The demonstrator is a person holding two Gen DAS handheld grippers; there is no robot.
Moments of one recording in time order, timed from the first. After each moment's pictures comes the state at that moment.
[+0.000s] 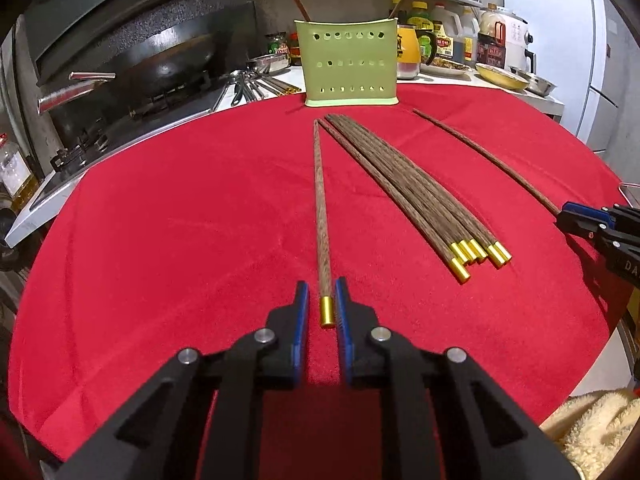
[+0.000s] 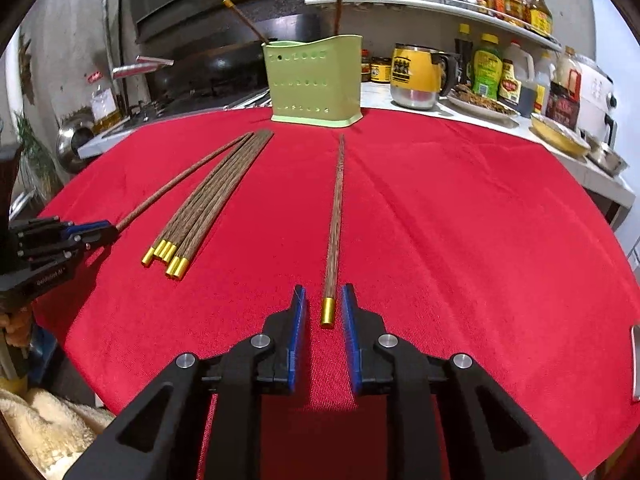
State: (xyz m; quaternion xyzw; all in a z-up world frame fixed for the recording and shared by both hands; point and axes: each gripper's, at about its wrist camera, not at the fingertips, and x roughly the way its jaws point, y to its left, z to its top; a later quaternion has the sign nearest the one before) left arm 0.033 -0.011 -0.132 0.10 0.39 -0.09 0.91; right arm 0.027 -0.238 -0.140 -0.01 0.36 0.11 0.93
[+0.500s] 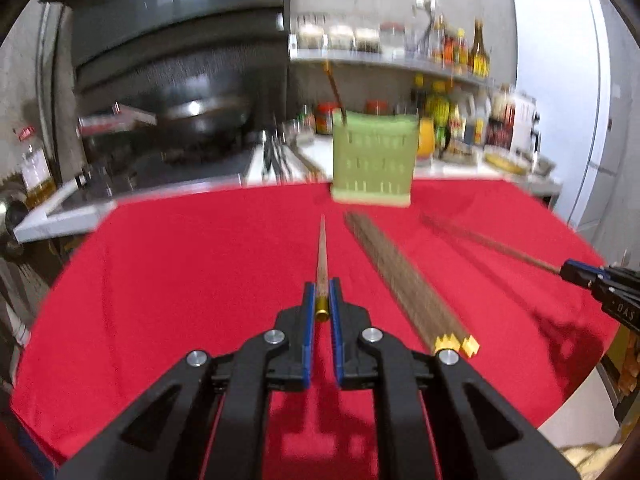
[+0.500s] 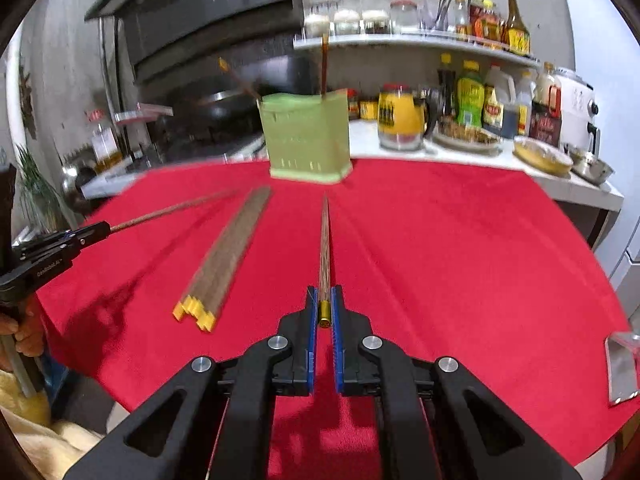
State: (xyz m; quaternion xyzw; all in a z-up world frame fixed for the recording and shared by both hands) left arm 0.015 0.014 -0.051 0.03 0.27 -0.08 0.96; right arm 0.010 -0.252 -0.073 0.03 0.29 0.11 0.95
